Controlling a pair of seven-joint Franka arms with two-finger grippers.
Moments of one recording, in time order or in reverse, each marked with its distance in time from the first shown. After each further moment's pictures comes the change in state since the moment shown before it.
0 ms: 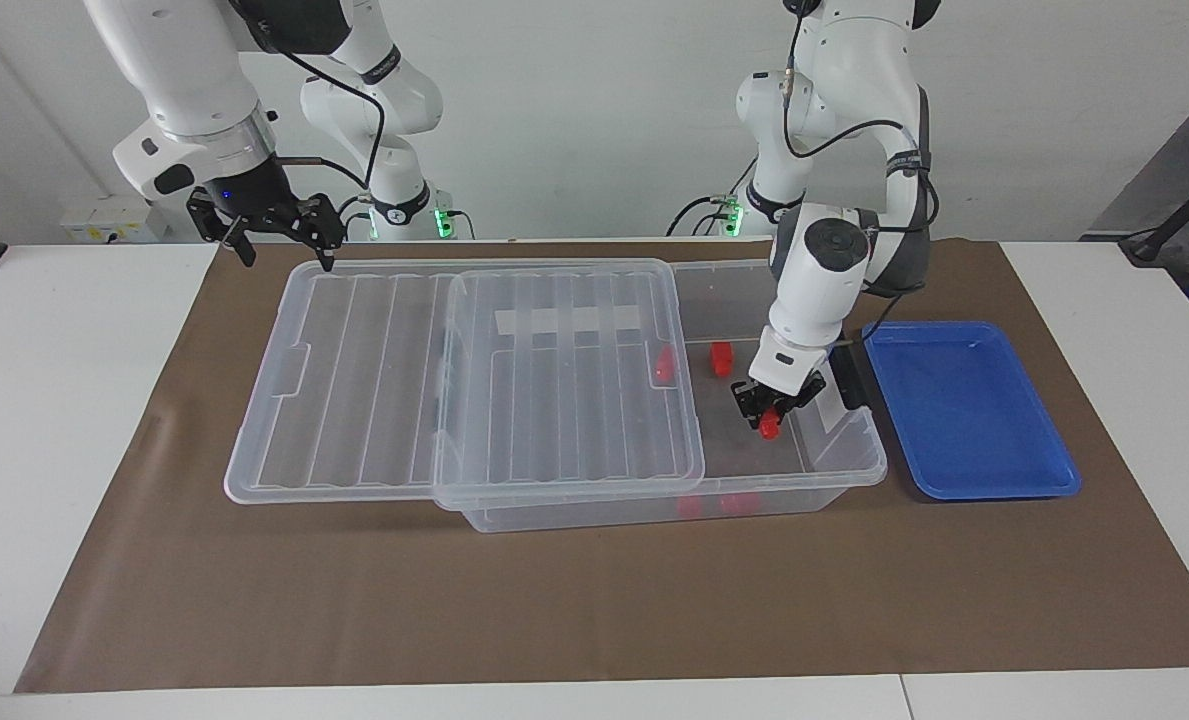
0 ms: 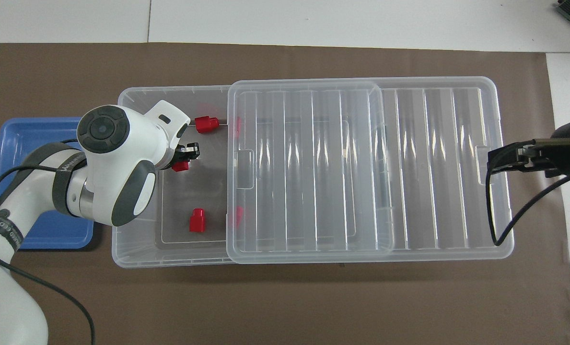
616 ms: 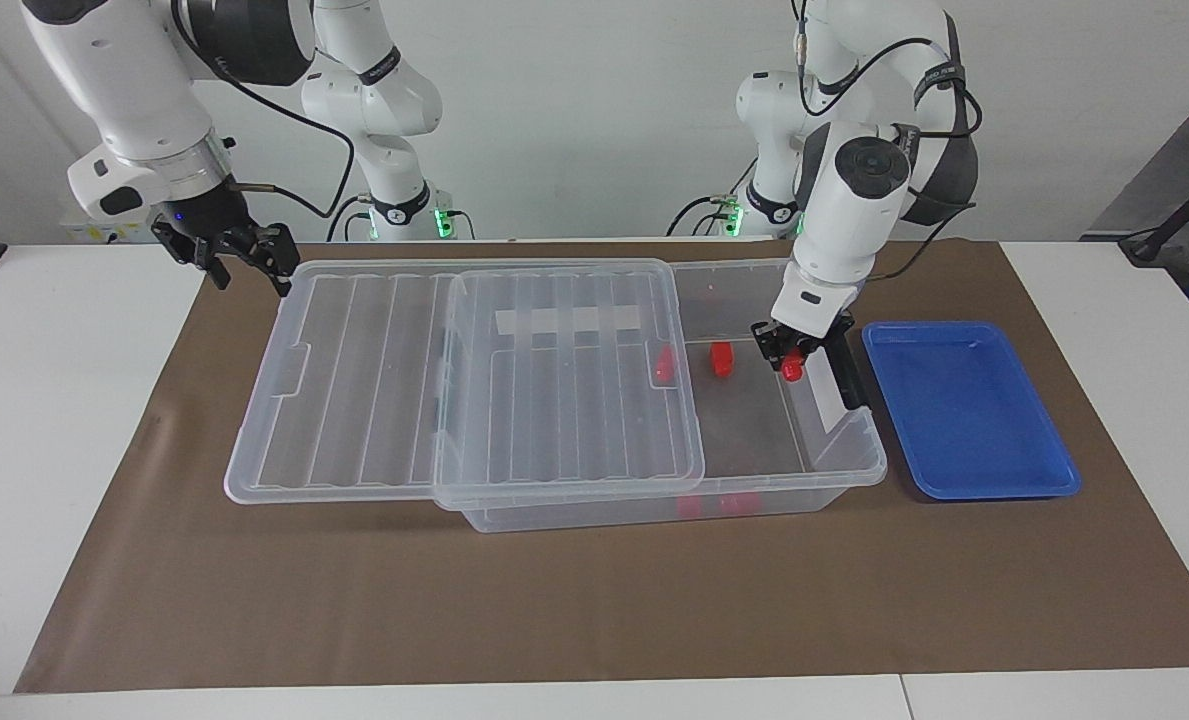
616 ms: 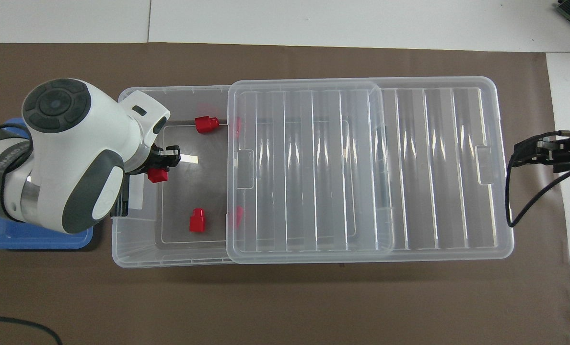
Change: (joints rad) left arm 0.008 -0.103 0.004 0.145 0.004 -0.371 0.010; right arm -0.101 -0.001 -0.002 -0.076 0.000 0.115 -0.019
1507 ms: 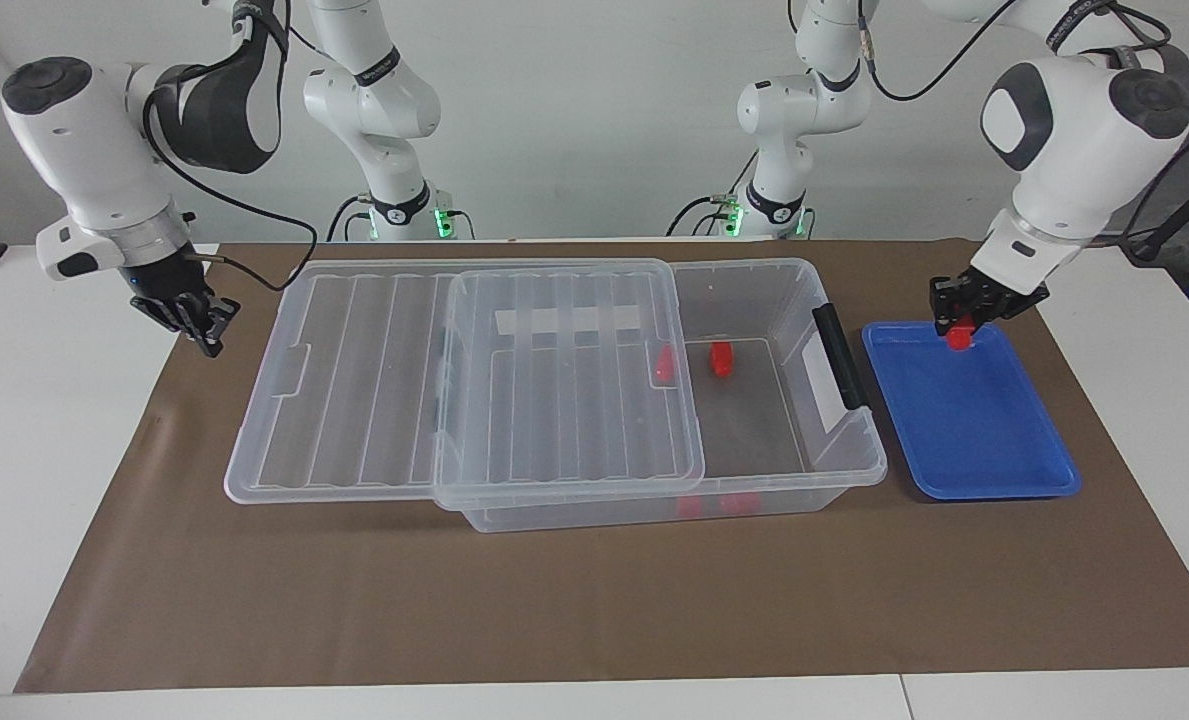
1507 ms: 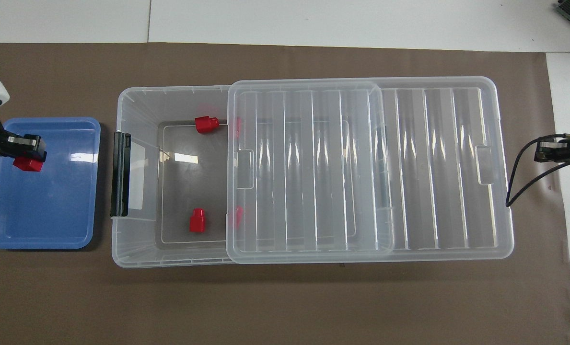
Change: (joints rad) left arm 0.364 -0.015 0.010 0.145 0.007 -0.153 0.634; right arm -0.115 0.017 -0.003 -0.206 0.000 0.321 -0.043
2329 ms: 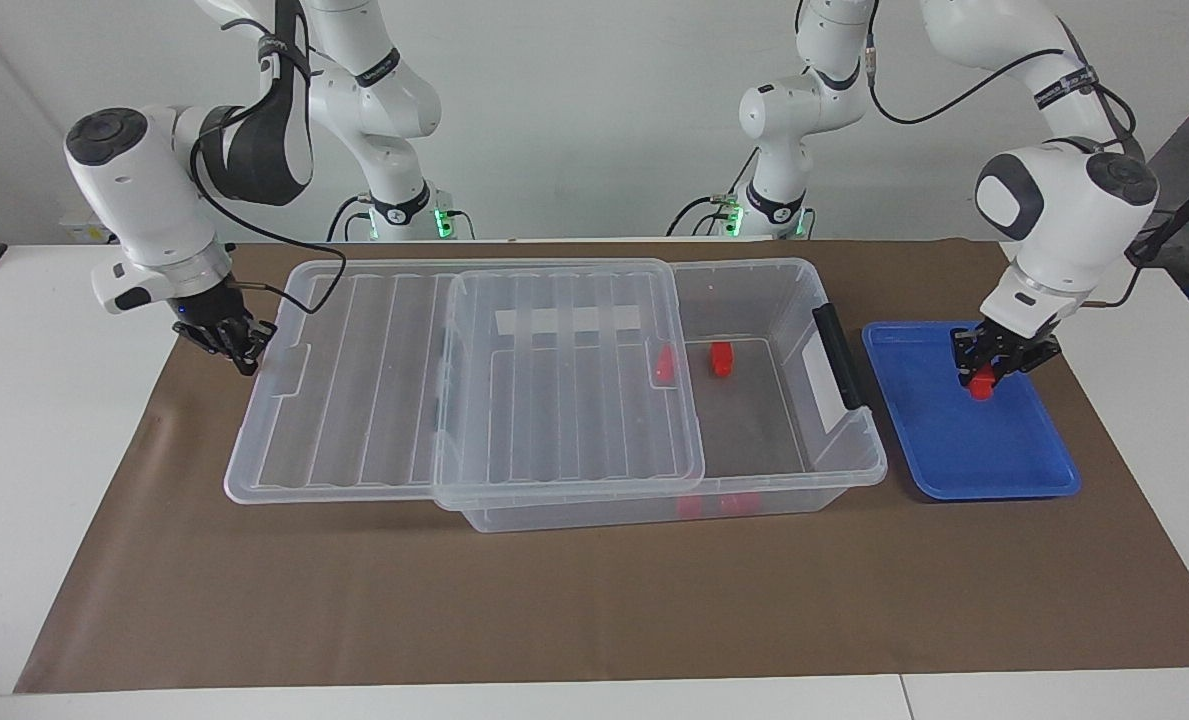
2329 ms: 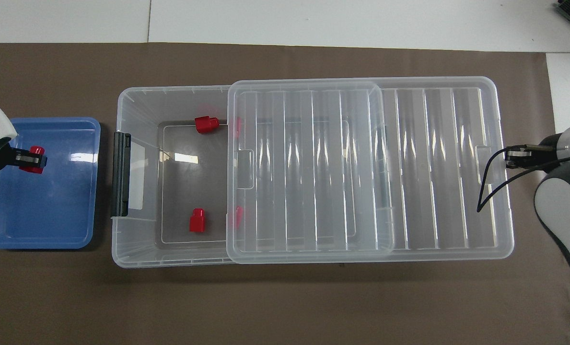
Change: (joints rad) left arm 0.110 0.004 0.000 -0.358 0.000 0.516 0.182; right arm 0.037 0.008 0.012 -0.097 0.000 0.070 0.000
